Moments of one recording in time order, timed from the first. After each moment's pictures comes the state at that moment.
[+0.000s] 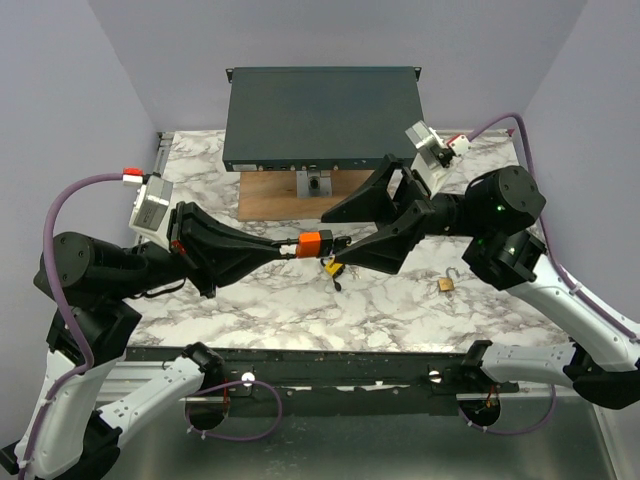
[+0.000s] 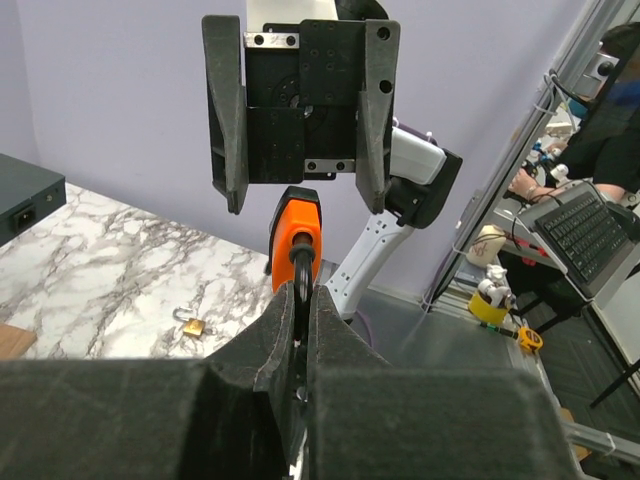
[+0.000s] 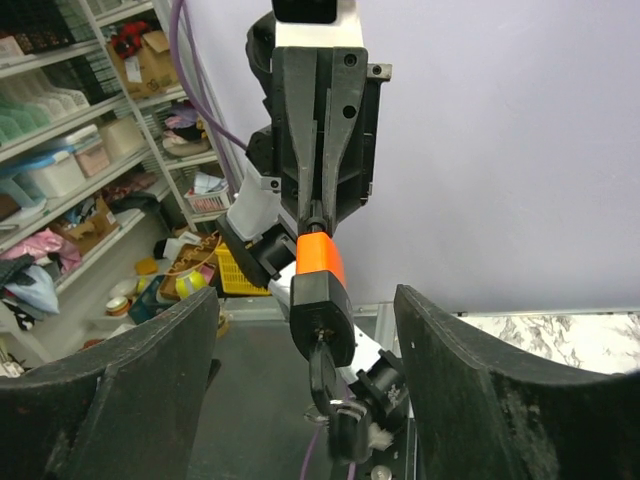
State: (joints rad) left arm -0.60 0.72 1.40 -0.34 0.72 -0.54; right arm 0.93 1.14 1.42 0.15 -0.74 0.53
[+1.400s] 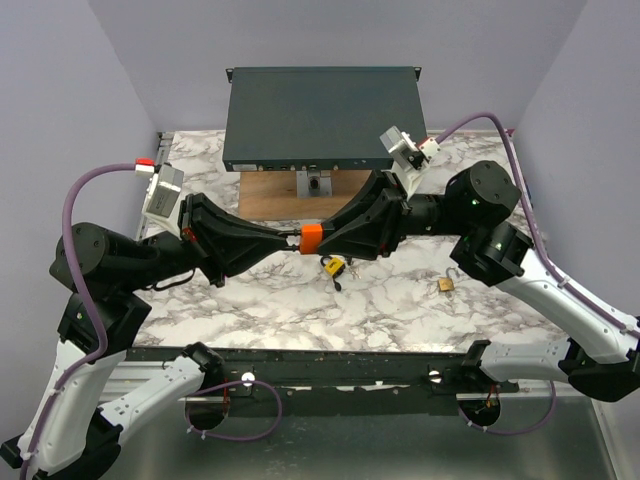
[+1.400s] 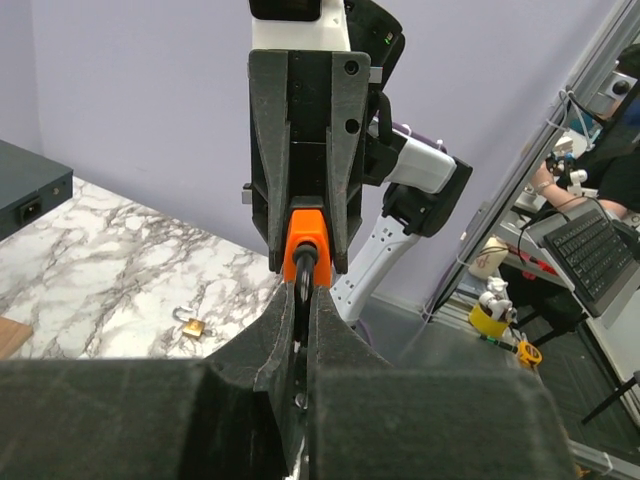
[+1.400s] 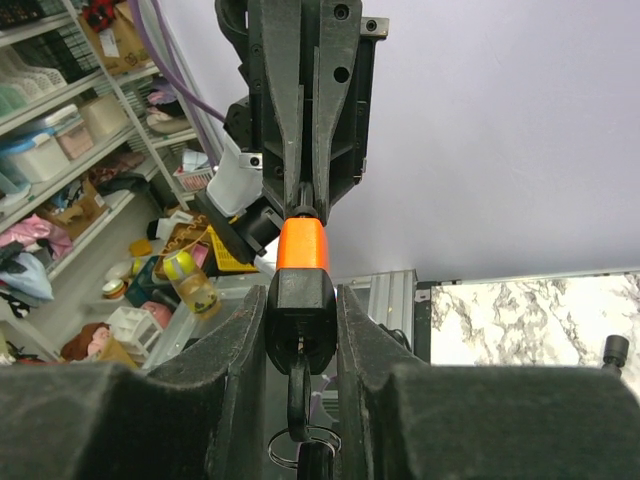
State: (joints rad) left arm -0.60 0.75 1.38 -0.30 0.69 -0.56; right arm 0.96 1.18 1.43 0.07 -0.73 0.47
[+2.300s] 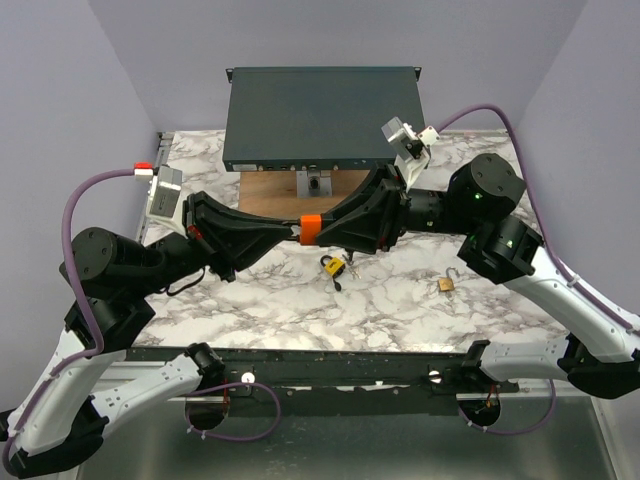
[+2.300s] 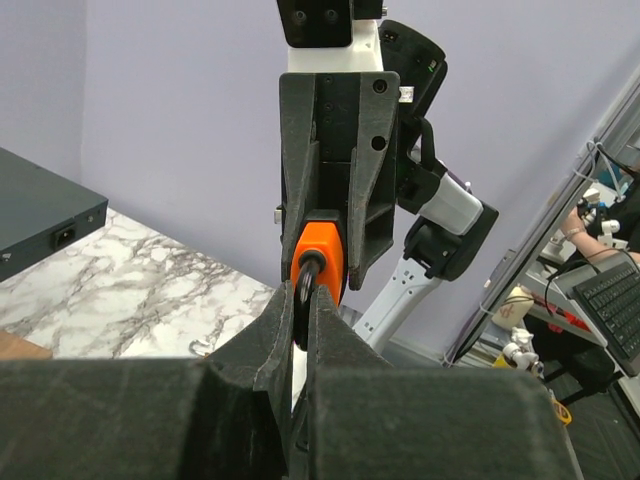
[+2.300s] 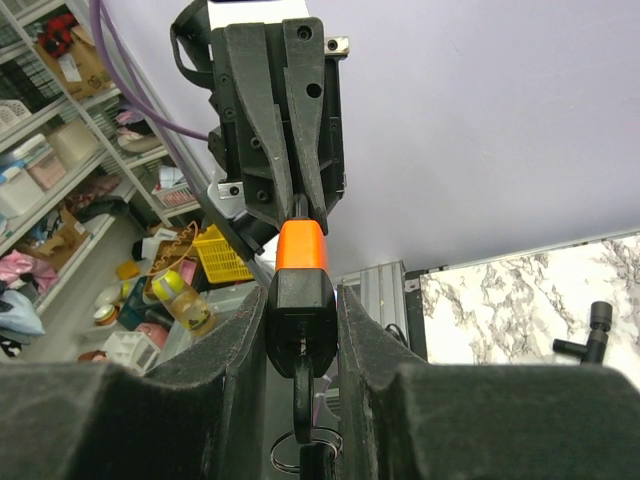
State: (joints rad) left arm -0.80 0.73 1.30 -0.24 0.41 -0.52; right arm 0.98 1.21 1.53 -0.09 -0.60 0.47
